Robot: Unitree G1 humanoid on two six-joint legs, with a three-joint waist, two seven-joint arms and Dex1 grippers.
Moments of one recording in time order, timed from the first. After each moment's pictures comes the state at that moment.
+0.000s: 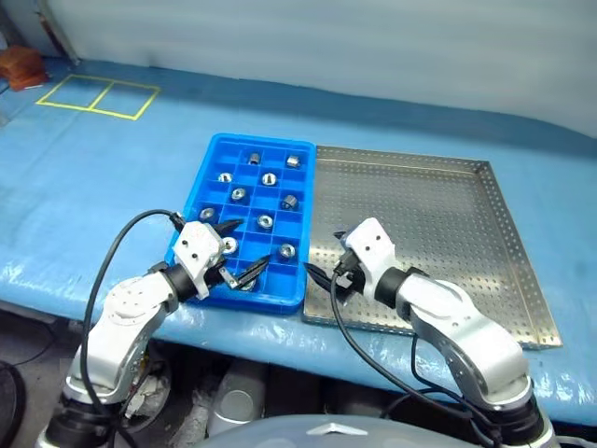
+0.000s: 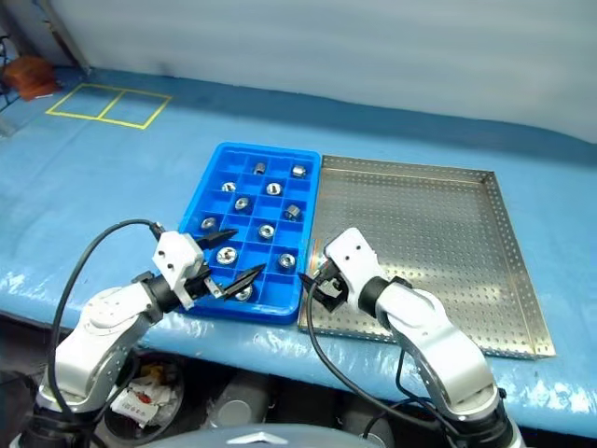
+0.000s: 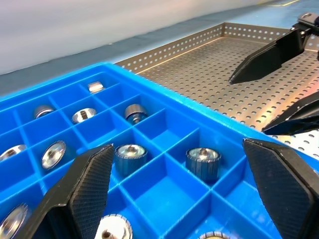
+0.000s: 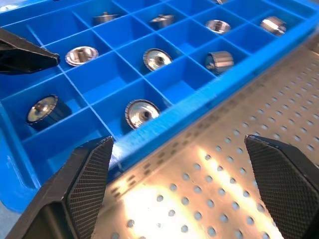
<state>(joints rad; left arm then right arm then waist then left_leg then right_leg) -0.01 0.52 -0.07 -0.49 -0.31 0.39 -0.61 -0.03 -0.41 0.18 -0.80 0.24 0.97 0.36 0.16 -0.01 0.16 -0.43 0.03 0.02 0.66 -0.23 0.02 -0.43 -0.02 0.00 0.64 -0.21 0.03</state>
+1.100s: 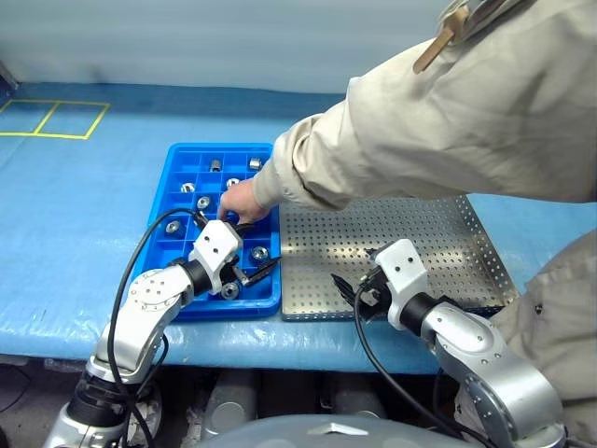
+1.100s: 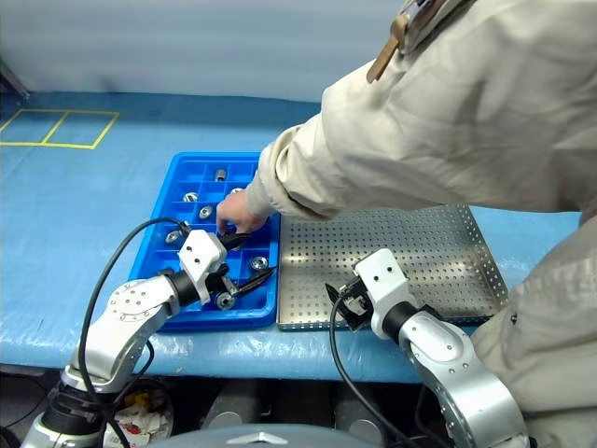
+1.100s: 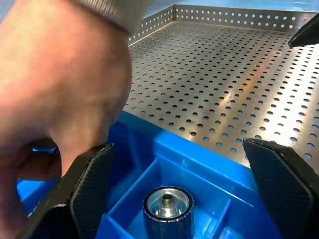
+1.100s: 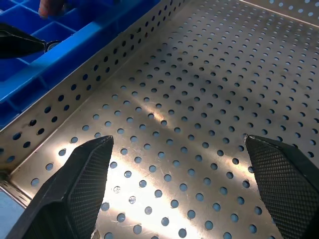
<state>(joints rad) -0.05 0.50 -0.13 -0.40 -0.25 0.41 -0.61 0.13 -0.43 0.12 -0.88 0.25 0.98 0.26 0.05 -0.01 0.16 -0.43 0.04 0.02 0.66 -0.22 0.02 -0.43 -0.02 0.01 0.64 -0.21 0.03</state>
